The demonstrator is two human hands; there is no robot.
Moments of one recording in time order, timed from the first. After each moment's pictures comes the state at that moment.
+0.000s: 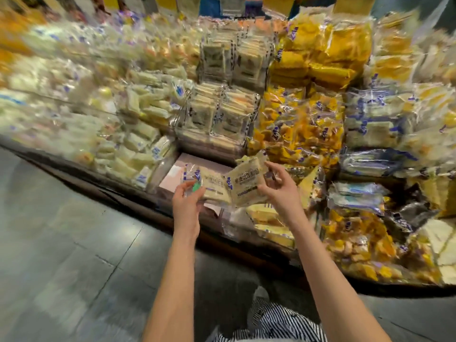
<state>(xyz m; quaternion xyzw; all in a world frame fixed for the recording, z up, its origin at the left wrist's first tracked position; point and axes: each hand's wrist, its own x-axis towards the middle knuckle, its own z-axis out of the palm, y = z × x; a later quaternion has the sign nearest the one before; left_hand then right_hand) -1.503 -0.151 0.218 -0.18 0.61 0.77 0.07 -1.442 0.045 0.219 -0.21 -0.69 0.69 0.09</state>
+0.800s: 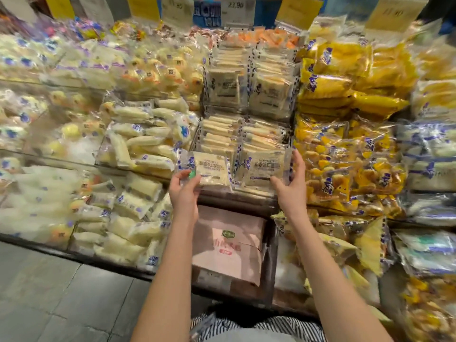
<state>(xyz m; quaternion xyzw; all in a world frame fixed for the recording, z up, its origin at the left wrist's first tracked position) -1.810 -0.167 0.201 -0.12 0.60 0.78 0.13 -1.694 0.020 0.201 -0.31 -0.71 0.58 0.25</state>
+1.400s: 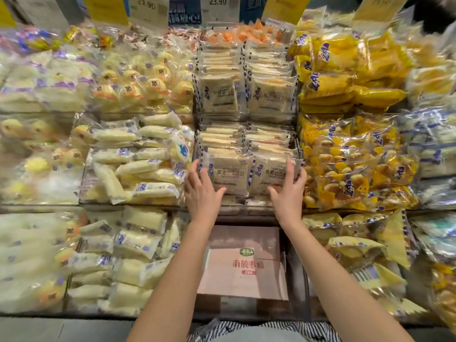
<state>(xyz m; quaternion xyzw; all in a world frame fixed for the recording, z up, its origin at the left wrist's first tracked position) -1.901 -0.144 0.150 0.27 0.94 0.21 -0.02 -1.767 -0.002 0.146 -0.46 -0.80 0.33 0.19</state>
